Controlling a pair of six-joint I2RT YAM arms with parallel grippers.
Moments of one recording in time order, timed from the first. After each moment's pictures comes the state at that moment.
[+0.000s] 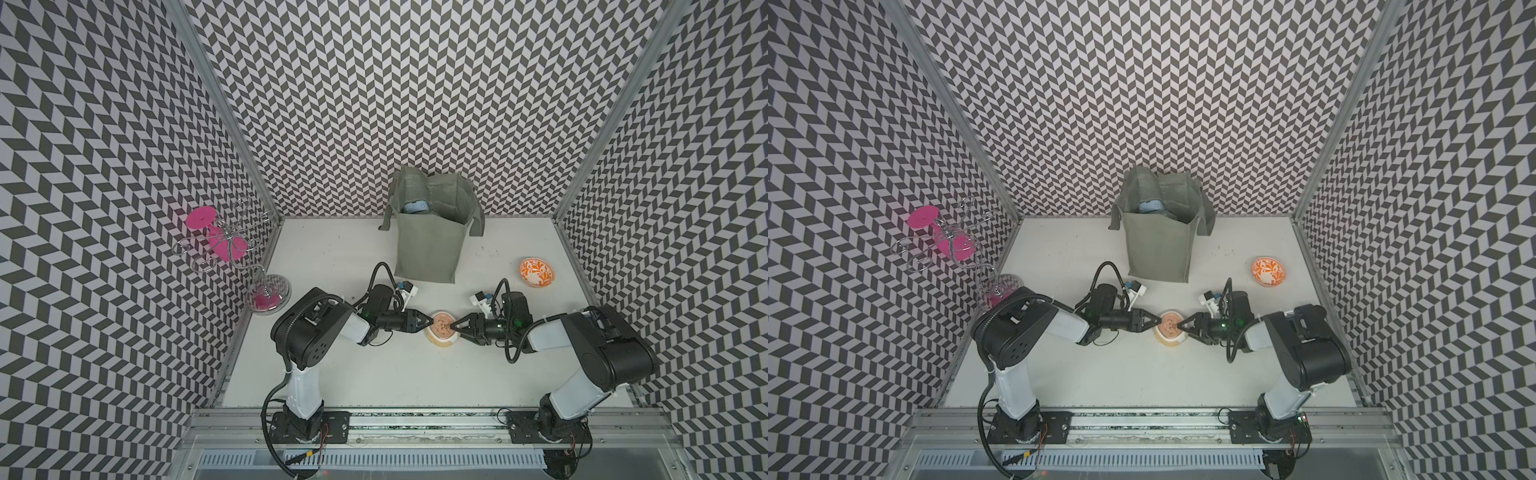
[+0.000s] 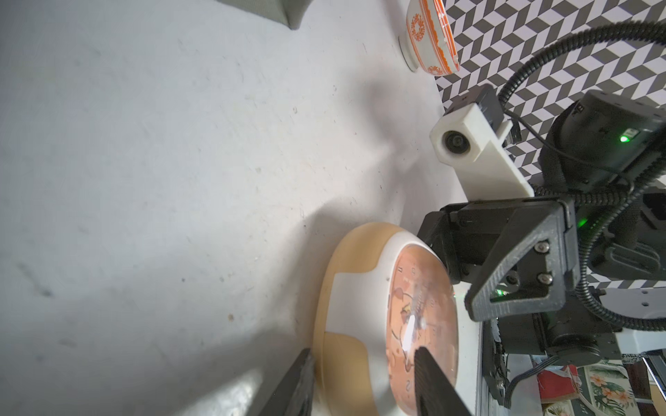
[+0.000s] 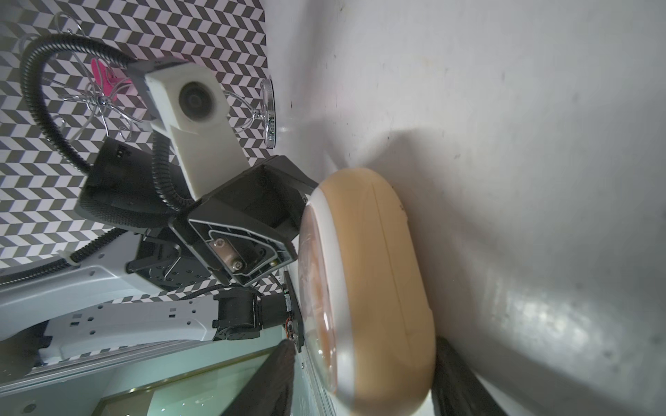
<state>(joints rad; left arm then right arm) -0.59 1.90 0.65 0.70 0.75 -0.61 0.26 1.65 0.39 0.50 -1.00 0.77</state>
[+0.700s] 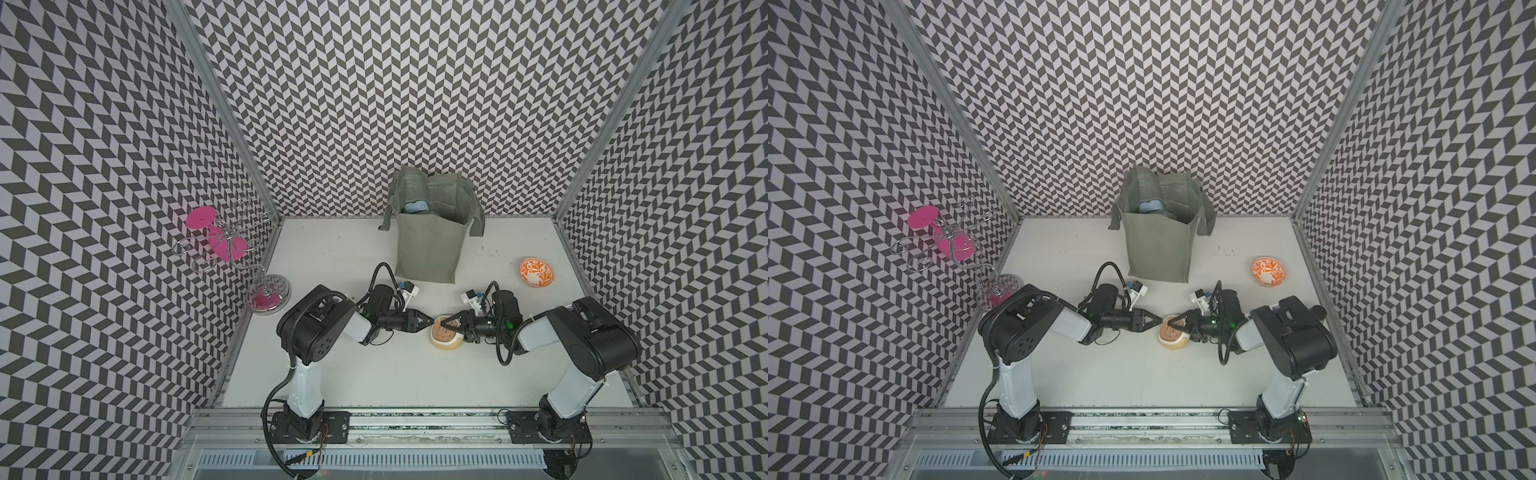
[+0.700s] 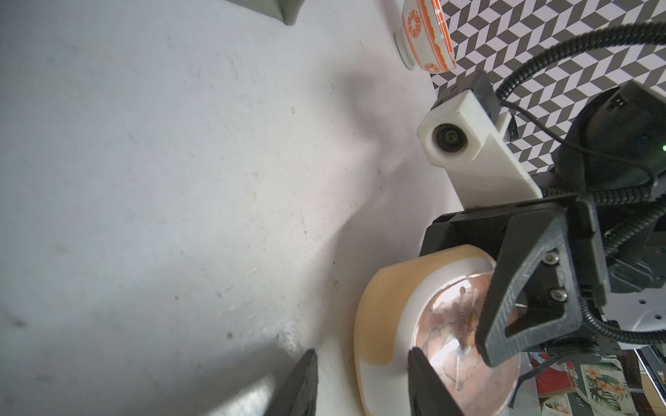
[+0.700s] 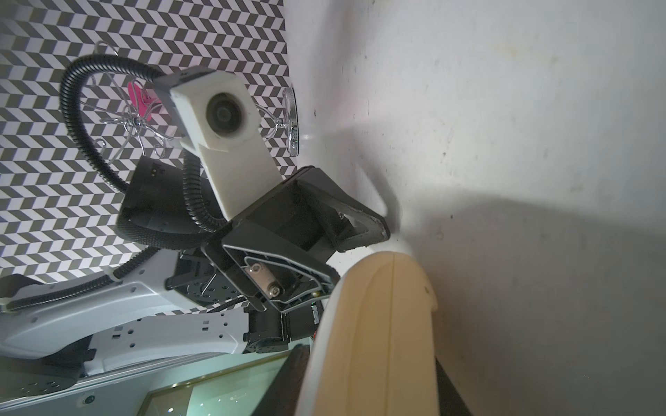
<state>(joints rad) -0.59 1.94 0.66 0.74 0.77 -0.62 0.35 1.74 0.41 0.72 -0.98 0.99</state>
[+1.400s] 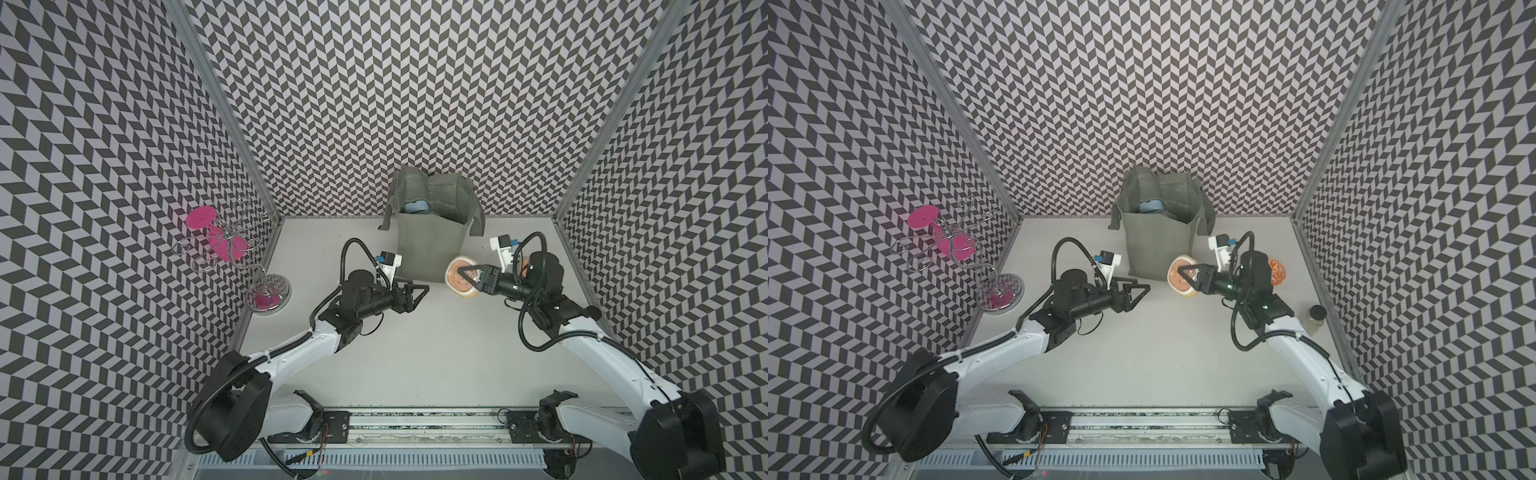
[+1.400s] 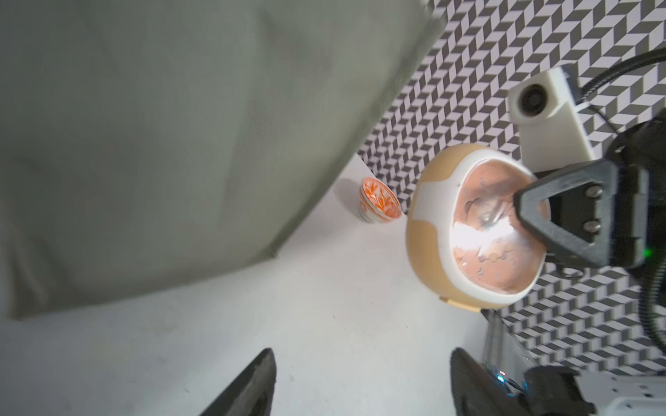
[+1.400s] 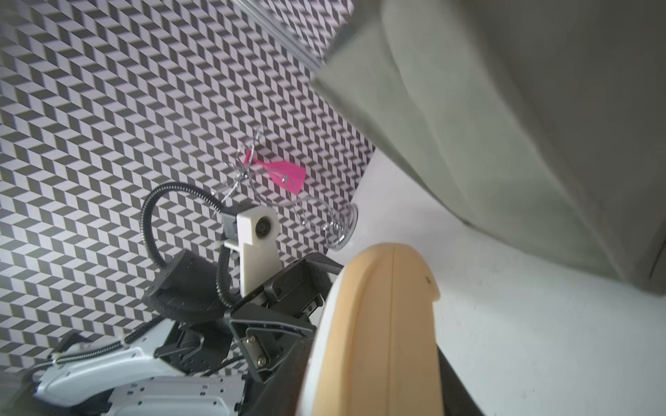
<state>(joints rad) -0.60 1.23 0.69 0.35 0.36 -0.52 0.29 1.10 0.82 0.09 -0.70 0.67</state>
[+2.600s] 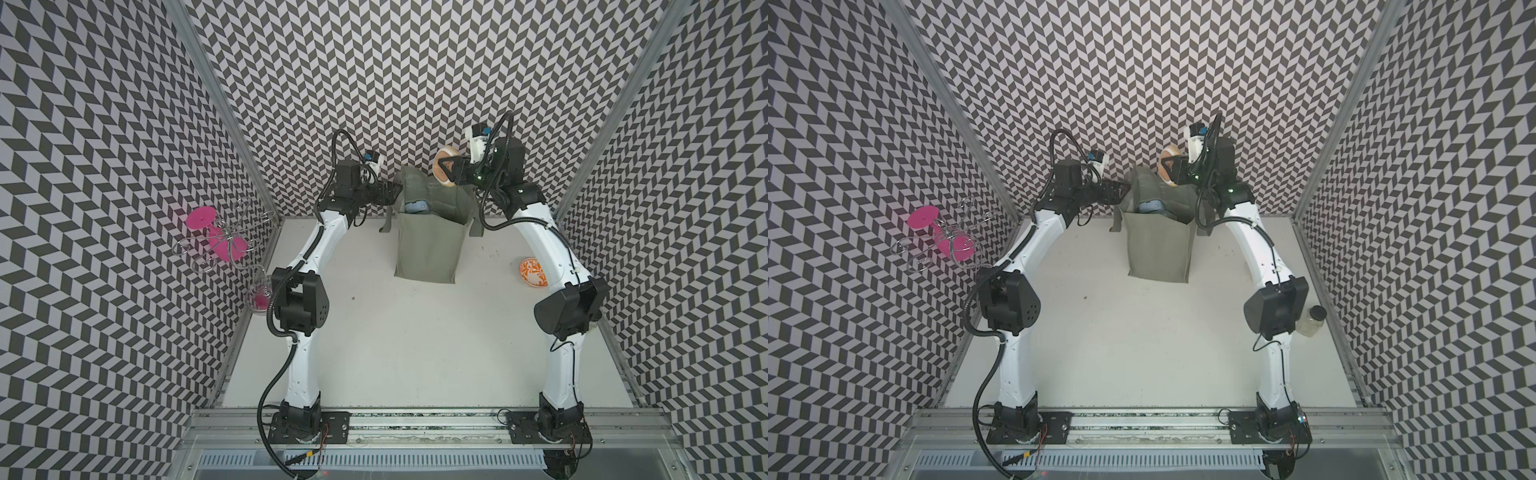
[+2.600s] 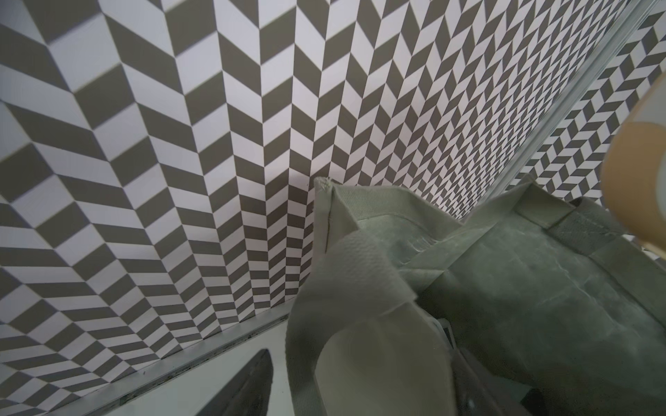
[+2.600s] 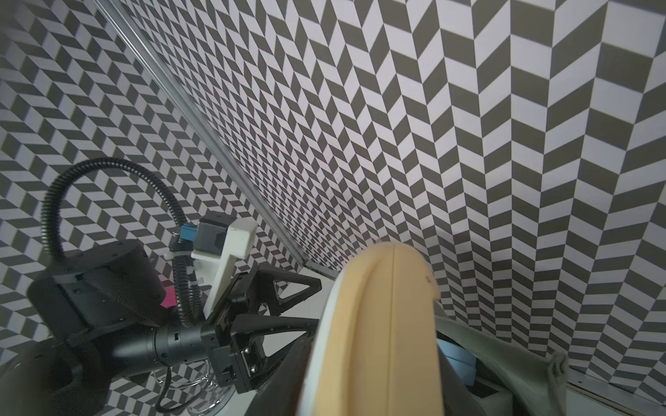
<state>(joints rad) -0.23 2.19 2.19 -0.35 0.49 -0.09 0.30 2.11 2.35 -0.41 -0.41 0.27</state>
